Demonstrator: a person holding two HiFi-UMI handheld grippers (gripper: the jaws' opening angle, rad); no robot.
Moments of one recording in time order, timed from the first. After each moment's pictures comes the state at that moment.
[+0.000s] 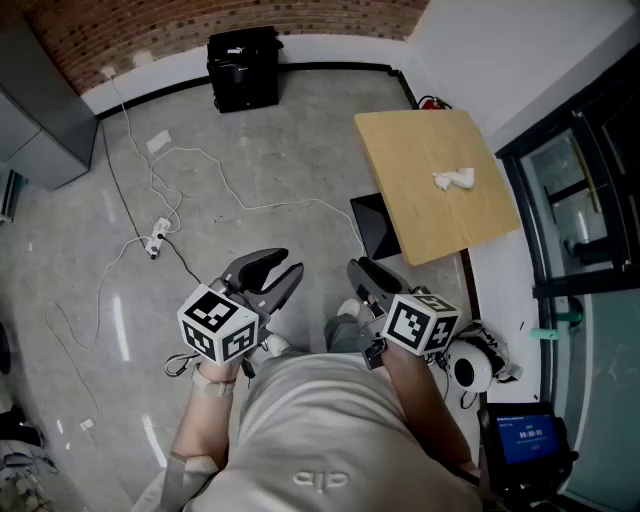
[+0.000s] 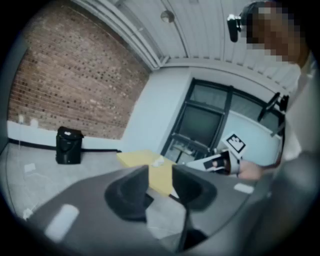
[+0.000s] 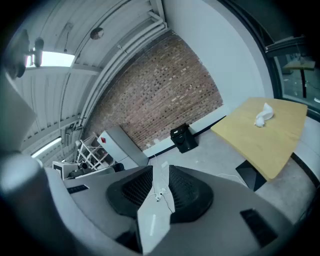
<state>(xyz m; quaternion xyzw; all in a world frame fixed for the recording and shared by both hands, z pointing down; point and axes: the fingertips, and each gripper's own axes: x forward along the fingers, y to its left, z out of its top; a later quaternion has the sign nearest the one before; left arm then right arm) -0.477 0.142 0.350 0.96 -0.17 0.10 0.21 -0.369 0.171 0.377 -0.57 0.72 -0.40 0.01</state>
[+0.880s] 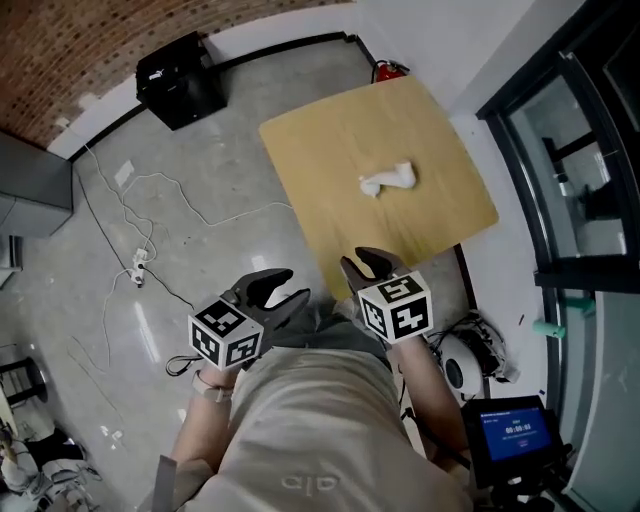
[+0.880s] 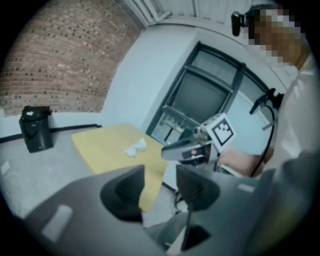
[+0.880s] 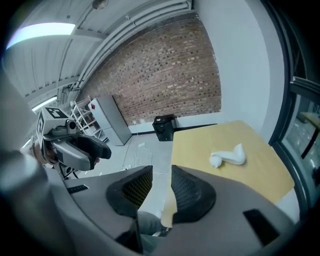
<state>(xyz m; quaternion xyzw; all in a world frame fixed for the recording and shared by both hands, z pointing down) -0.089 0.107 0.429 0.93 -0.09 0.24 0.26 0.004 0.093 0.466 -0.53 0.75 -0.34 -0.20</state>
